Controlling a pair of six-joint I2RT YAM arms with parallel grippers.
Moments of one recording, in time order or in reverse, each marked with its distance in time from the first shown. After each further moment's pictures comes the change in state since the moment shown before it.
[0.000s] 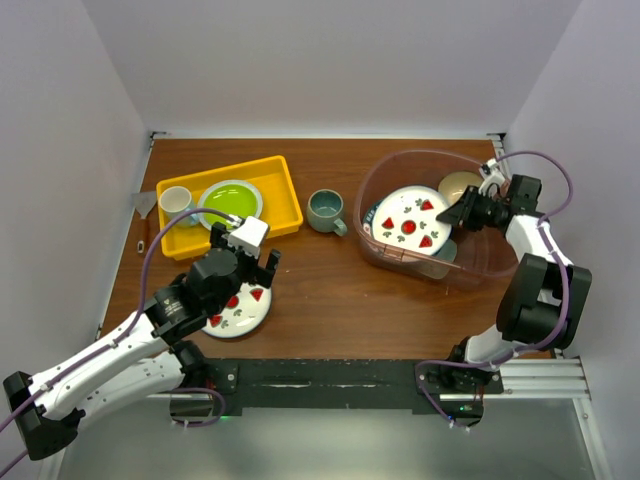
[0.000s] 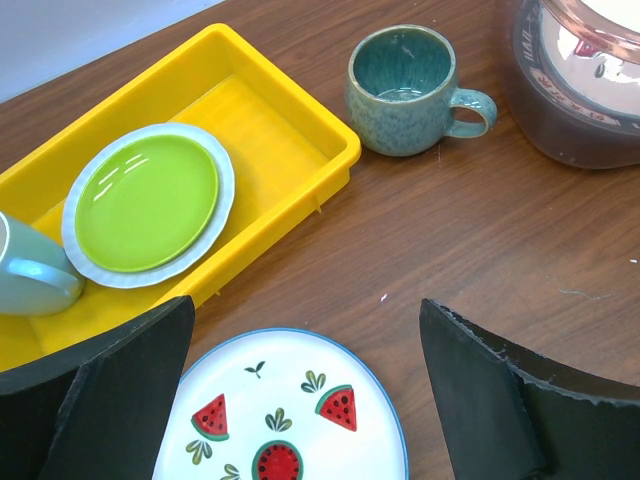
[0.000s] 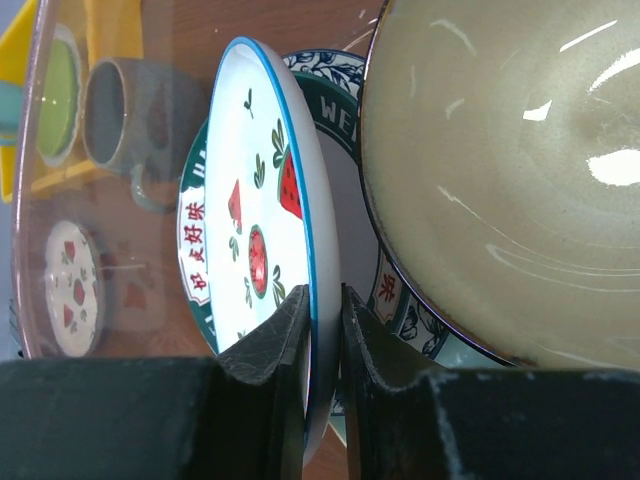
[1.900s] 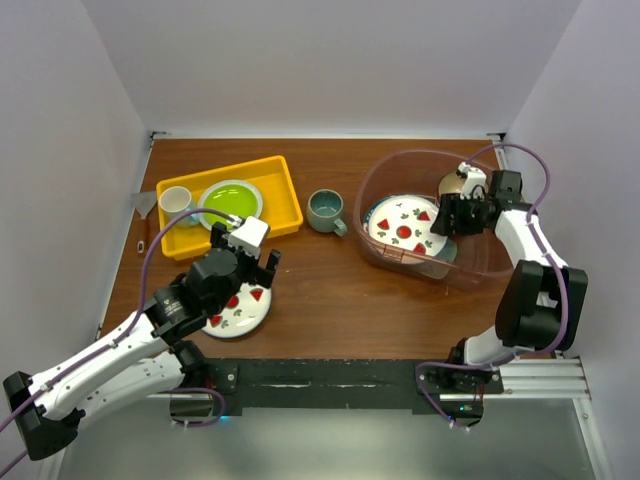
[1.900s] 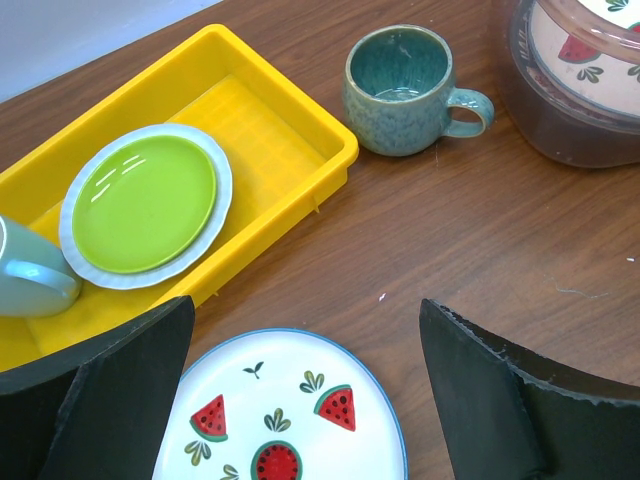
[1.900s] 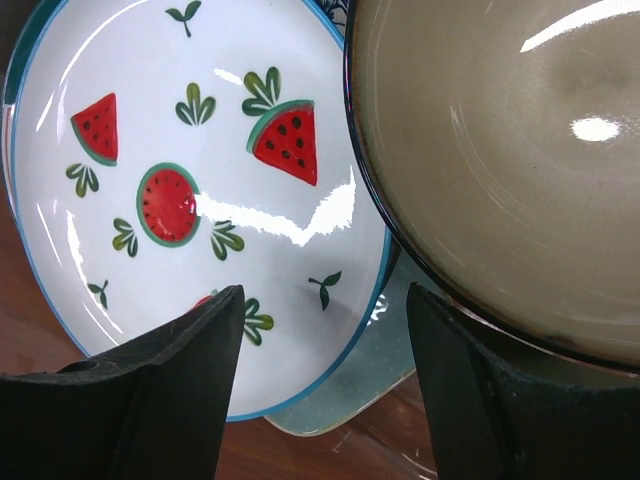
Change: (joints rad) left arm 0.001 0.000 0.000 0.000 0.007 0.001; right arm 0.119 -0.020 0.044 -0.188 0.331 -0.297
